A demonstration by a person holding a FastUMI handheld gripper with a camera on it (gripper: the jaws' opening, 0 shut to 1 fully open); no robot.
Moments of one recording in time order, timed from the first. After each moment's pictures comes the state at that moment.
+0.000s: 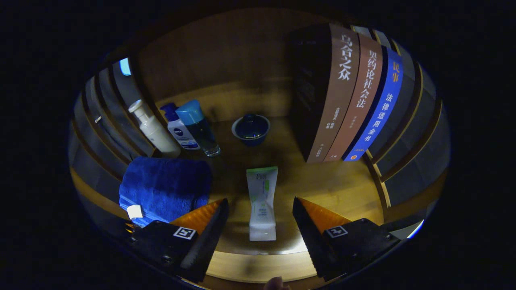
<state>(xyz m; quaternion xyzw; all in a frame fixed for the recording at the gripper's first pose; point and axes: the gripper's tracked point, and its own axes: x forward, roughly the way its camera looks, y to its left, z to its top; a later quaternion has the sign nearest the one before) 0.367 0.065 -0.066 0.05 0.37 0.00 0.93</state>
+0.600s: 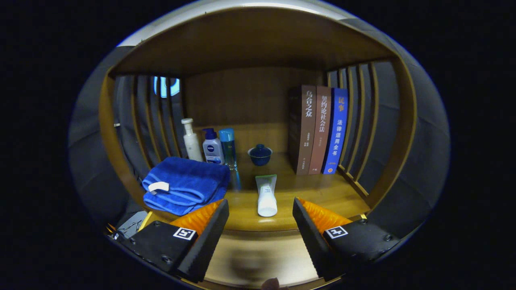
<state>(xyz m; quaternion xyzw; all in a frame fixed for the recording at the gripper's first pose) 0.243 0.077 -0.035 0.02 0.13 -0.01 0.99</state>
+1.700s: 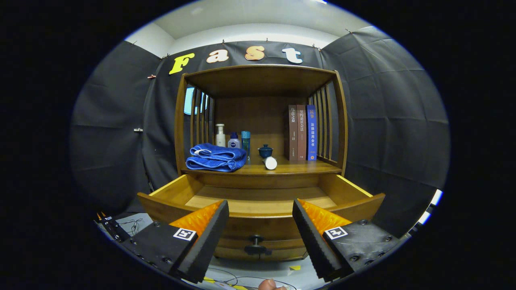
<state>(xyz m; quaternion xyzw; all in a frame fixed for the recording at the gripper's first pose) 0.041 0.102 -0.123 0.02 0.01 -0.01 1.00</state>
